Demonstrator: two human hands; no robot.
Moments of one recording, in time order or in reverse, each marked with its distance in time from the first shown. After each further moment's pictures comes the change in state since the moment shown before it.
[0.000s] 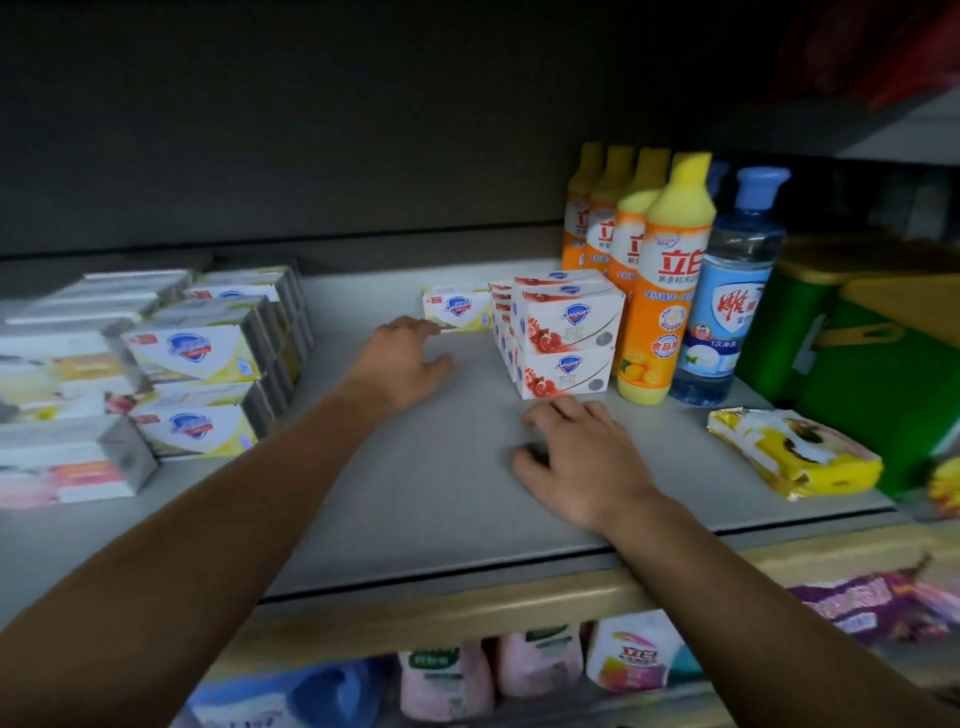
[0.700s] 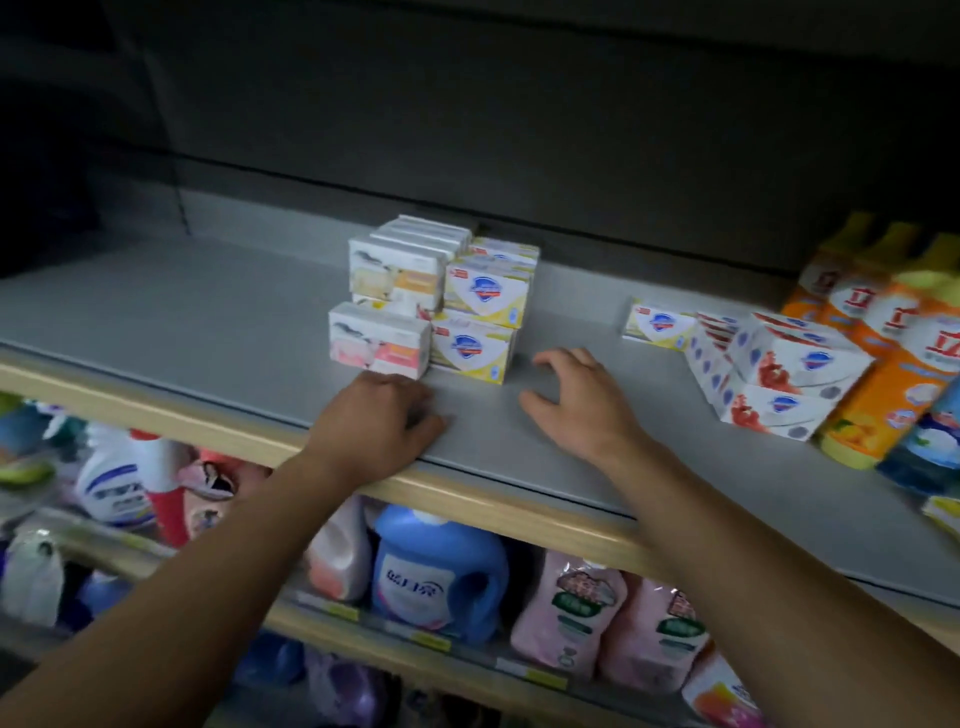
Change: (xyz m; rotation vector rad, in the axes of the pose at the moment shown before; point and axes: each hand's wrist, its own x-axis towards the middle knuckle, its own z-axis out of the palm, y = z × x) left_hand -0.245 -0.125 -0.109 0.129 0.081 -0.229; right_hand 0.031 -0.192 0.026 0.215 0.035 -0.284
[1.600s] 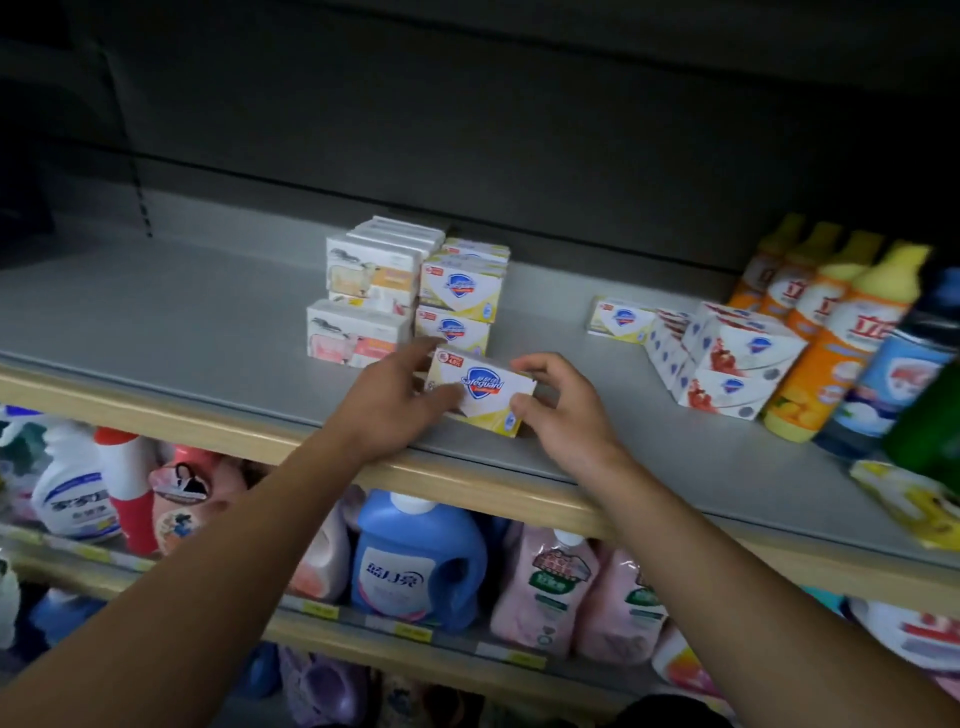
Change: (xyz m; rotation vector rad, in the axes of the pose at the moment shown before) left_hand 0.007 0.037 -0.003 -0.739 0.014 -0.112; right_hand -0.048 -0.009 -0.002 0.799 0.079 0.101
